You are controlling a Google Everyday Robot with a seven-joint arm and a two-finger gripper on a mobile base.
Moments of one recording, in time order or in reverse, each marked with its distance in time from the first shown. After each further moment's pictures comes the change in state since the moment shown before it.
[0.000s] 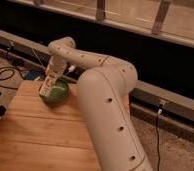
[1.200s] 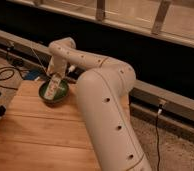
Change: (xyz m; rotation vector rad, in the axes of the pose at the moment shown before) arm -0.001 -0.003 0.001 0.001 0.003 0.003
